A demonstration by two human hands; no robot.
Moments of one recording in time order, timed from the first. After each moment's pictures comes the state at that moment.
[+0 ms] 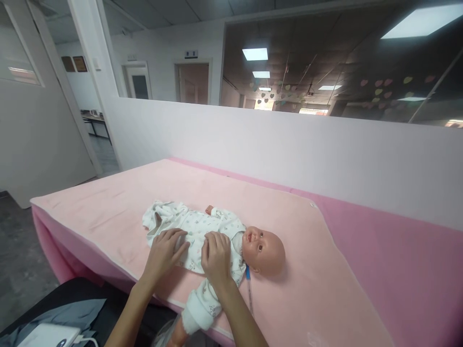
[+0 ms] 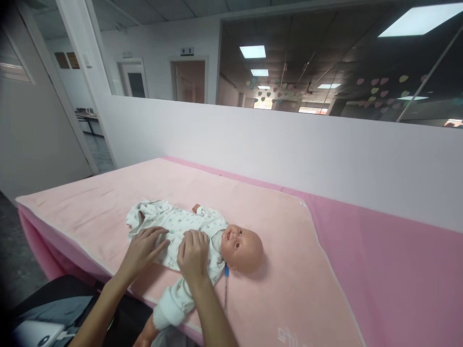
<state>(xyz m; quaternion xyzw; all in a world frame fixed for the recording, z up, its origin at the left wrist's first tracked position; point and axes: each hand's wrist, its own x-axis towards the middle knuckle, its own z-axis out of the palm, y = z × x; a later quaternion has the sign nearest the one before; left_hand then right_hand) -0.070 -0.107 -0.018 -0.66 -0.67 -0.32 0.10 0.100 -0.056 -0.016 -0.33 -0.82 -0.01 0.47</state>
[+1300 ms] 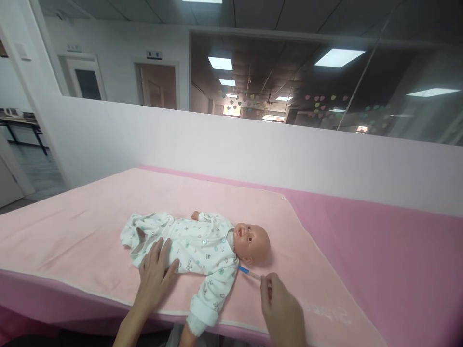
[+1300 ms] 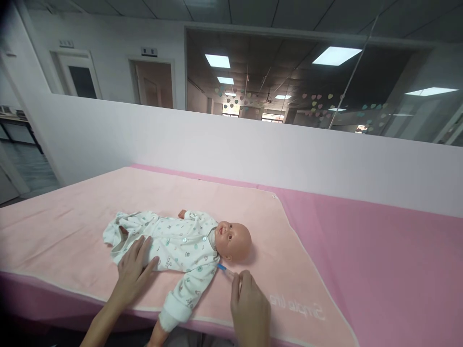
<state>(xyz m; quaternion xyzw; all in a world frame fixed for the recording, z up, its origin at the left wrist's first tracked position) -0.079 -0.110 -0.072 -0.63 -0.68 -0.36 0.06 0.236 -0.161 0.009 -0.61 -0.69 -0.16 0.35</state>
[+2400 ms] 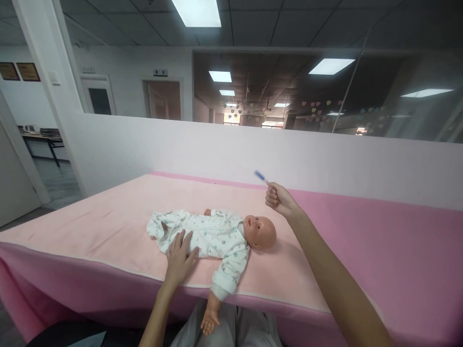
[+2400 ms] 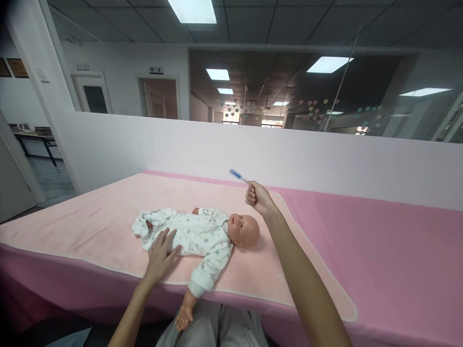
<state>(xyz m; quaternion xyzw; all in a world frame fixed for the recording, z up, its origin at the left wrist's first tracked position) -0.082 -0.115 -0.063 -0.65 -0.65 -0.39 0.03 0.218 -0.052 0.174 -0.43 -0.55 0.53 0.49</state>
